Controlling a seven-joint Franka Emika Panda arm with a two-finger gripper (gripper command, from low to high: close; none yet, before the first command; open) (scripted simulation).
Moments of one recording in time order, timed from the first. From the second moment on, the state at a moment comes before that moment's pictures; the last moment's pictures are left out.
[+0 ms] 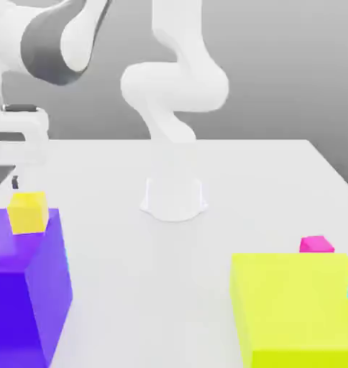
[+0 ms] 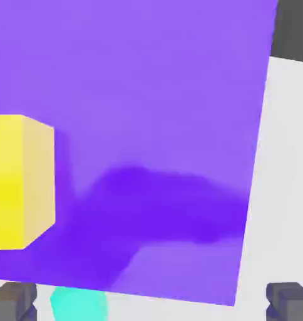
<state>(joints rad) -0.22 -0.12 -0.54 -2.54 -0.19 2.40 -0.03</state>
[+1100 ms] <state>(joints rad) -0.42 0.16 -0.31 -2.83 0.28 2.98 -0.60</state>
